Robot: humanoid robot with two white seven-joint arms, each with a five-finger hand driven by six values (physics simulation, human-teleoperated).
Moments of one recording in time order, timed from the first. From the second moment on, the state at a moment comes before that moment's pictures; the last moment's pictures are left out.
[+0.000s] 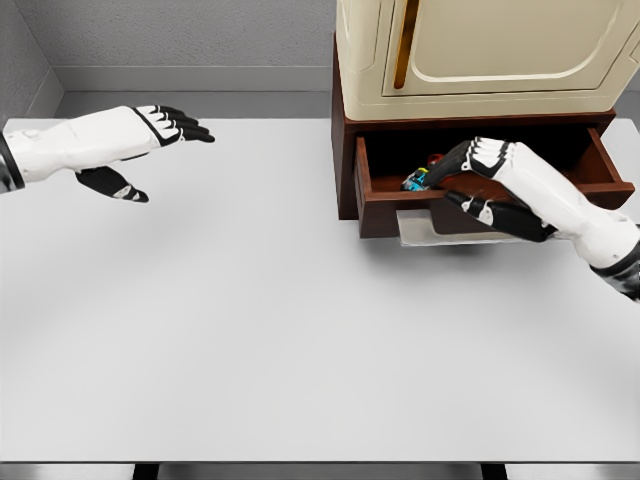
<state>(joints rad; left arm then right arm) -0.81 0.92 -0.80 -1.40 -0.20 -0.61 -0.32 -0.24 -0.80 0.36 -1.77 0.04 -0.61 0.09</state>
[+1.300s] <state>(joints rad) -0.81 0.92 -0.79 -1.40 -0.20 -0.61 -0.32 -0.30 -0.75 0.55 -1.70 0.02 -0.61 0.08</state>
